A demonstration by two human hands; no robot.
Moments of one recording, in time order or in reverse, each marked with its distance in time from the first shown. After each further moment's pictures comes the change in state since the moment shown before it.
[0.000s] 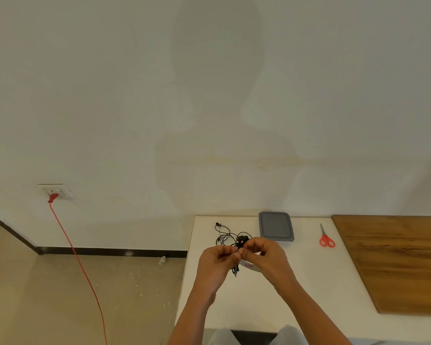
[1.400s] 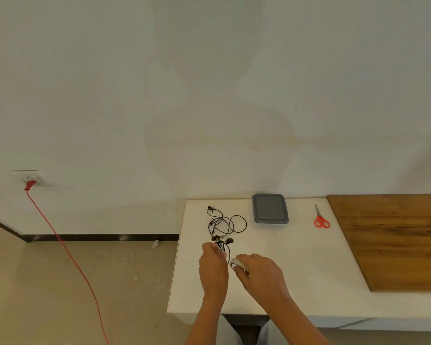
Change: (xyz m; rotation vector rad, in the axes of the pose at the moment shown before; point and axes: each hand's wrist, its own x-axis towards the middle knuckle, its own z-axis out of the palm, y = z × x) left_hand 0.042 -0.087 0.038 0.399 0.386 -0.084; right_hand -0.019 0.065 0.028 -0.706 -0.052 -0.182
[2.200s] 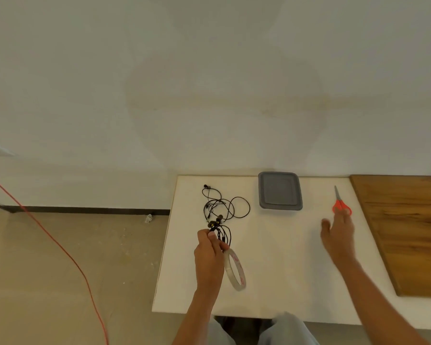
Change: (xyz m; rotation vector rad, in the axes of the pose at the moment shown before) left_hand 0.056 -0.044 0.046 -0.185 -0.058 0.019; right_hand 0.087 0.256 0.048 0.064 0.263 0.622
